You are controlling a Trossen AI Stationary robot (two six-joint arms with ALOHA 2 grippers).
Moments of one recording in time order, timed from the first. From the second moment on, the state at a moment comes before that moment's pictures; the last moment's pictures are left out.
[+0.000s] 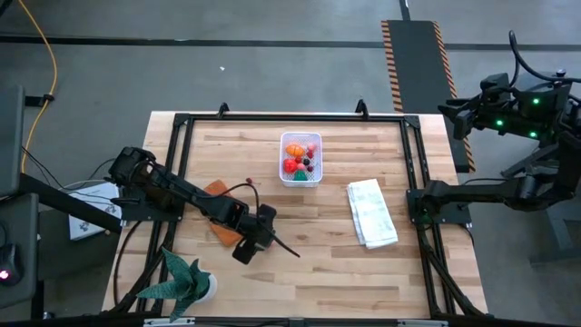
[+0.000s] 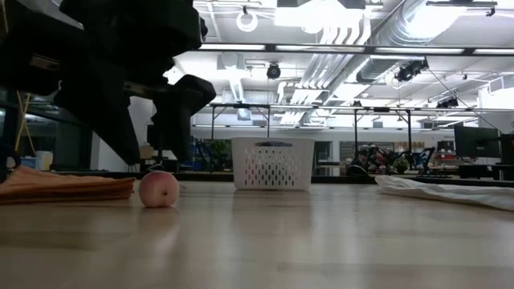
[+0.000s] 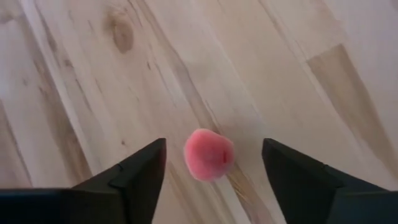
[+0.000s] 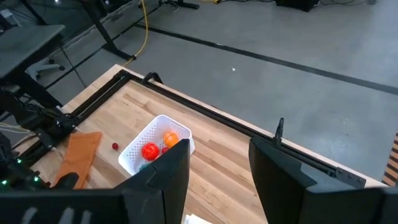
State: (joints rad) left arm -0.22 1.68 0.93 -0.31 0.02 0.16; right arm -0.55 0.98 2.01 -1.55 0.19 0.37
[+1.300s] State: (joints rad) left arm -0.20 1.75 0.93 -0.29 0.07 0.24; right arm -0.55 0.98 2.01 -1.56 0.19 0.37
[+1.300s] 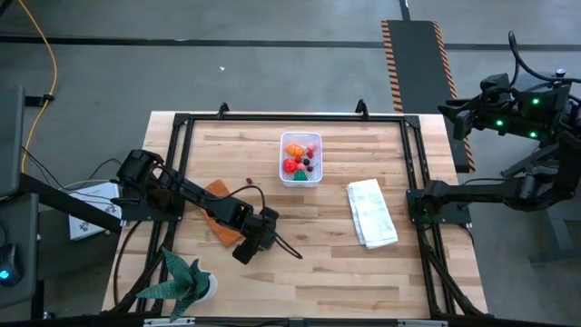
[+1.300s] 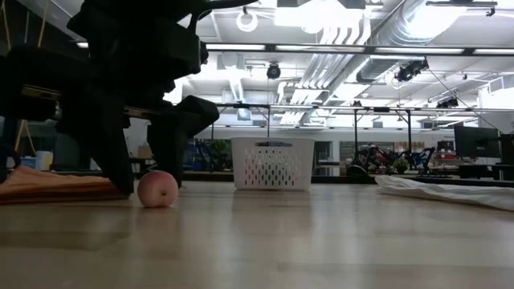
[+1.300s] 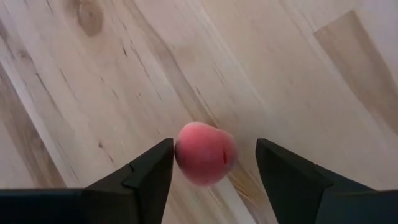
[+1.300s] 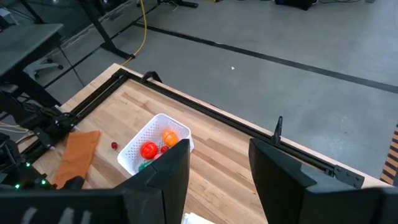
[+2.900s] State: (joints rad) left arm -0.08 1.75 1.14 -0.38 0.01 0.13; right arm -0.55 0.98 2.01 -1.57 0.19 0.36
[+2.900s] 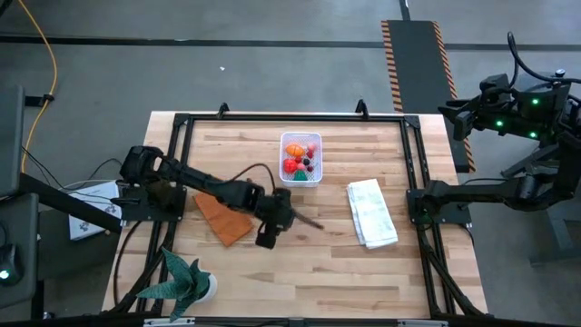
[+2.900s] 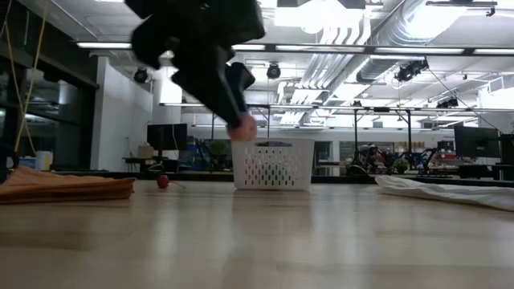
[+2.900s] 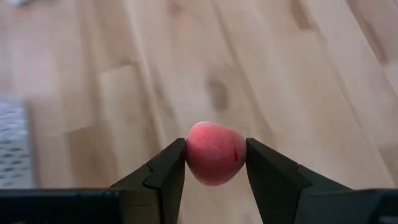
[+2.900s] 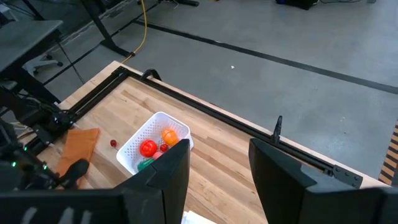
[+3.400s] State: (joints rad) left arm 0.06 1.75 1.45 -0.59 0.01 0.10; right arm -0.55 0.98 2.01 -1.57 0.19 0.33
